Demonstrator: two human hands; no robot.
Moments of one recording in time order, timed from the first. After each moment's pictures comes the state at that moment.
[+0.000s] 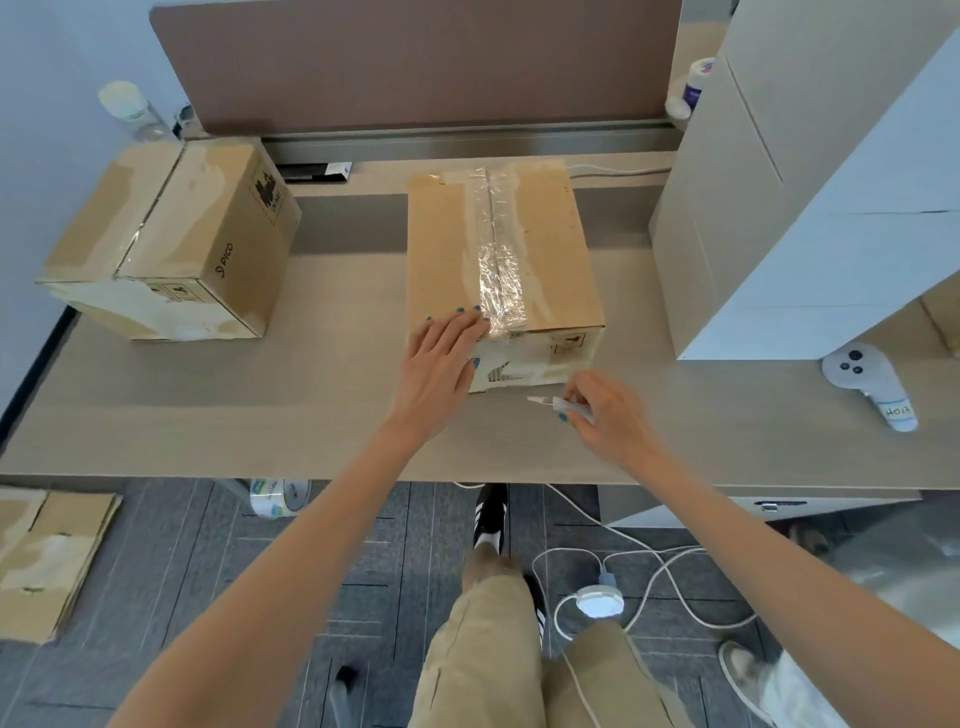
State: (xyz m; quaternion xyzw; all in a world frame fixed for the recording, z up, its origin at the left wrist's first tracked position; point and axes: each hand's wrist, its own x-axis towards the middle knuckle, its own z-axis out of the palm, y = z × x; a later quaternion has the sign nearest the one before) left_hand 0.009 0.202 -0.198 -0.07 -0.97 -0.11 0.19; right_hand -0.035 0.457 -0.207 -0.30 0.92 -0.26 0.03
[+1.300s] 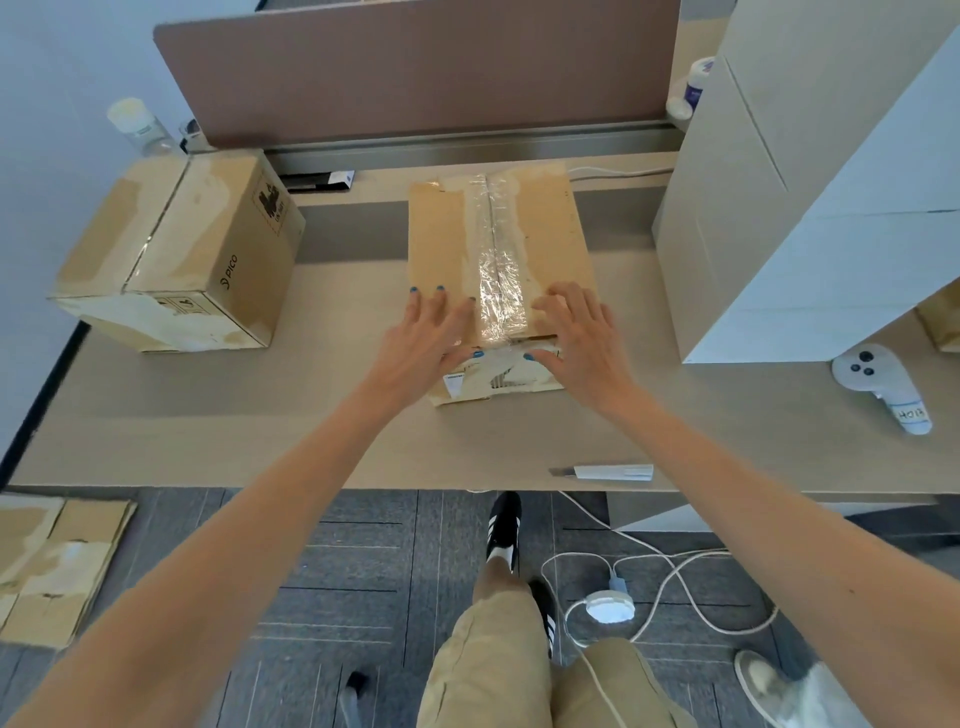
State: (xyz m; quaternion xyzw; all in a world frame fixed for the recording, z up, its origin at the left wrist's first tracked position) left_hand -0.014 0.179 -0.149 -0.01 -1.00 -0.02 -0.01; right_hand -0.085 0.407 -0.170 -0.34 0.91 -0.19 -0.13
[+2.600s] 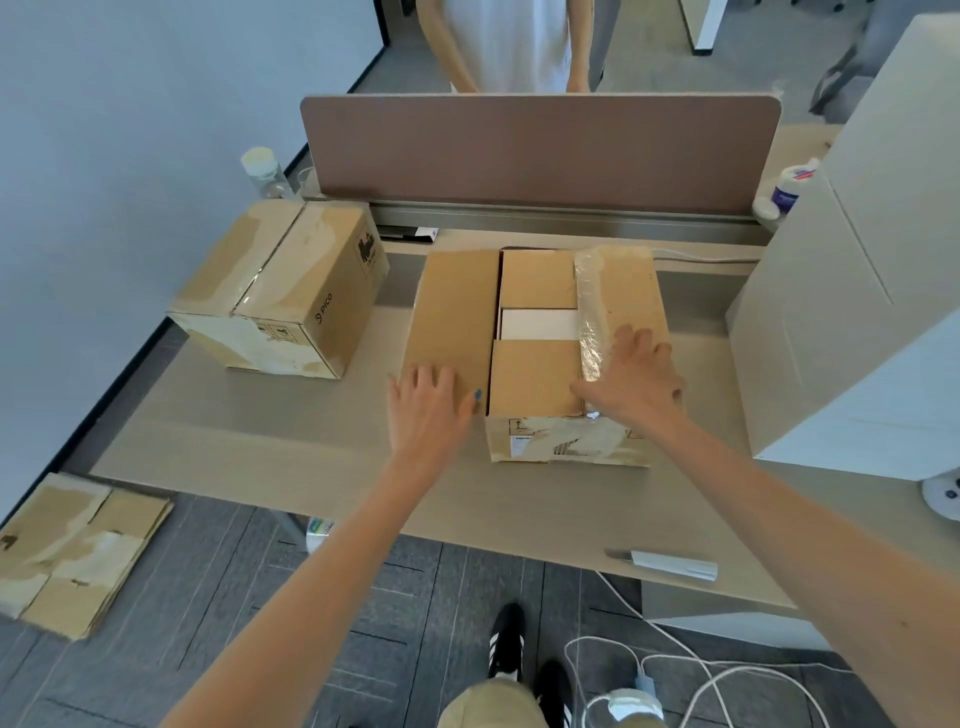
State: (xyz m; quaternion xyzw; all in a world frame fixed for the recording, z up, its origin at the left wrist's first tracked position) left_hand 0.024 0.139 -0.150 0.23 -0.97 -0.03 0.07; right_hand -0.115 0.337 -0.123 -0.11 0.98 -0.10 0.10
